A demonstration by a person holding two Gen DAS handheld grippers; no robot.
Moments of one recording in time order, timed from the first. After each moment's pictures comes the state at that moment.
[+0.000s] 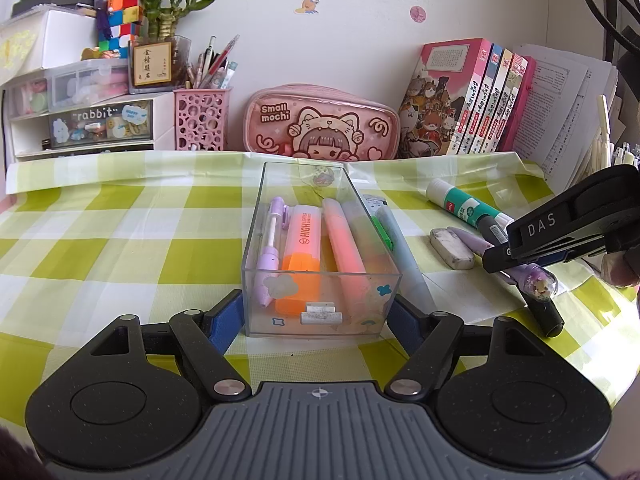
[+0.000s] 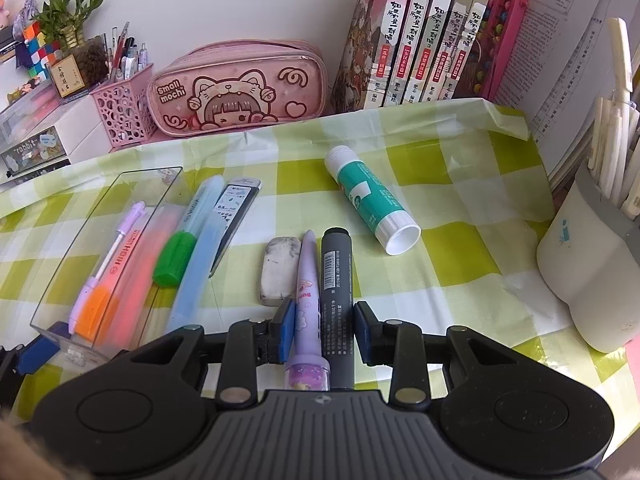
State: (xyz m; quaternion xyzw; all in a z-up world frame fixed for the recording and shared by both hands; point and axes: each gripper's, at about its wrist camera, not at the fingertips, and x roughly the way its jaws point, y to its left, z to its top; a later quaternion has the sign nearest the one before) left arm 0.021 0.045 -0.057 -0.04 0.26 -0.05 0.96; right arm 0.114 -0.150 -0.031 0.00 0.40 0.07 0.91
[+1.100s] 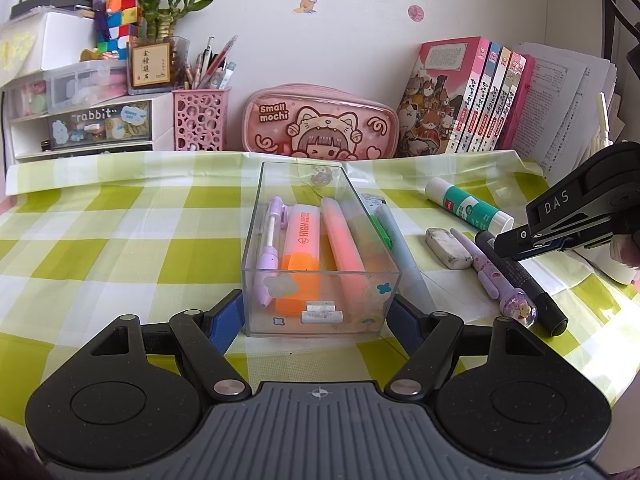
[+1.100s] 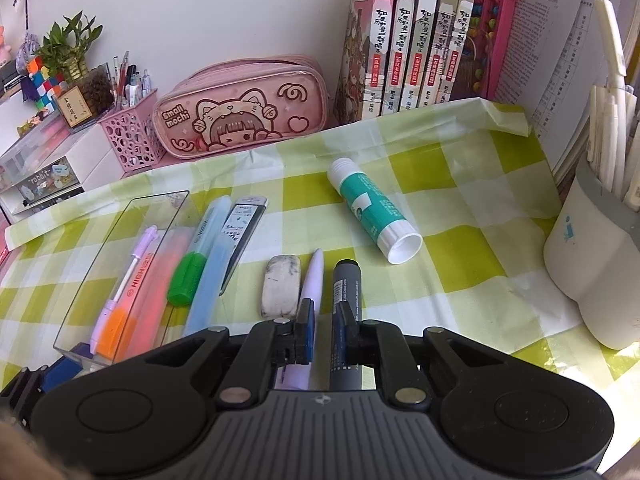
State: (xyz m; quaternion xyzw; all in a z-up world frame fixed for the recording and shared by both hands) left arm 0.021 0.043 -0.057 -0.04 0.26 -0.05 0.96; right arm 0.115 -0.167 -0.026 0.05 0.39 0.08 0.91
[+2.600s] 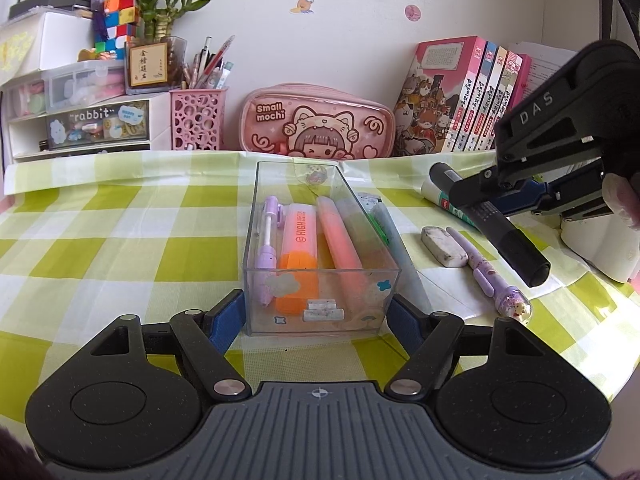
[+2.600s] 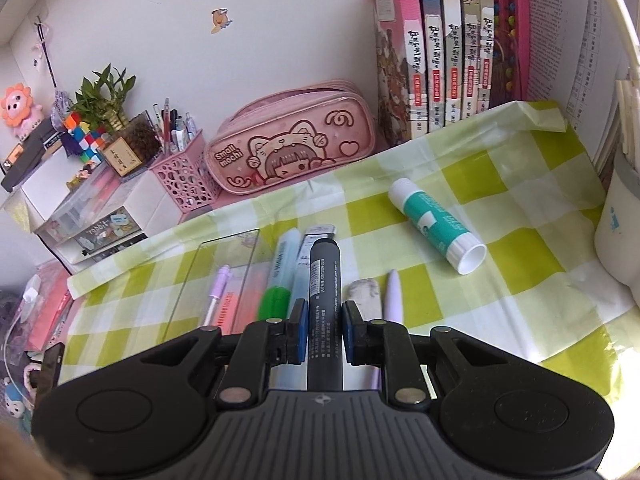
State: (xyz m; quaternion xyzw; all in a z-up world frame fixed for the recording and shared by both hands) left arm 0.020 0.040 -0.058 -0.04 0.26 -0.05 0.96; right arm 0.113 -0.147 -0.003 0.15 0.38 0.15 0.90
